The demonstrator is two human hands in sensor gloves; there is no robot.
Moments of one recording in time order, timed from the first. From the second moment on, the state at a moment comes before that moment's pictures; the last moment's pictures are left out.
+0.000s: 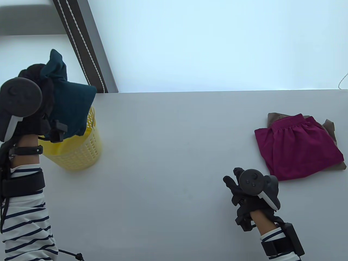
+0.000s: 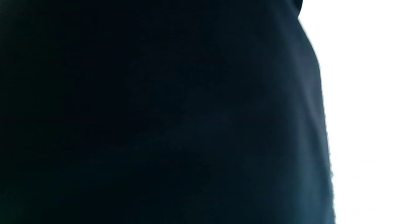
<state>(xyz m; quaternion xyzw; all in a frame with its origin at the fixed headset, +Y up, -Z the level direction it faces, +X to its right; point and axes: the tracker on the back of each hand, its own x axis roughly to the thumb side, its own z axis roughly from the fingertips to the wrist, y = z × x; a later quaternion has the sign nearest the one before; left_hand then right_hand) -0.326 -0.381 -0.310 0.35 0.00 0.14 0.93 0.202 -0.702 -0.274 0.04 0.01 0.97 0.22</state>
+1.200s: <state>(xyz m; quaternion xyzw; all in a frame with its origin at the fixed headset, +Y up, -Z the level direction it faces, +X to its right) -0.159 -0.678 -0.311 0.04 -0.15 -0.20 0.97 0.208 -0.700 -0.272 0.05 0.01 0.98 0.21</state>
